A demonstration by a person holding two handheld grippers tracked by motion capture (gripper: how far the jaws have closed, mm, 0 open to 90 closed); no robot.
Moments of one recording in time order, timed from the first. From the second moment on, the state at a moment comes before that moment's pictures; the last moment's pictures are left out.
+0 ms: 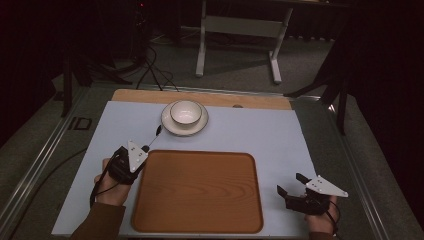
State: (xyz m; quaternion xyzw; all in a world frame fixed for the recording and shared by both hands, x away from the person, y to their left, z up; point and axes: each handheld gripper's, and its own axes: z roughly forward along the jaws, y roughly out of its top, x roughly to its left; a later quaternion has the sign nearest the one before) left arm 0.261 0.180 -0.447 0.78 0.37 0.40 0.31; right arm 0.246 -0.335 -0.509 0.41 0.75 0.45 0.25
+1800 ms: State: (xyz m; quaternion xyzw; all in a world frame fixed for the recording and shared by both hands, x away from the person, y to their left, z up) left arm 0.208 0.181 -0.497 0.80 0.39 0.37 0.28; right arm 0.246 -0.335 -0.510 0.41 0.76 0.45 0.26
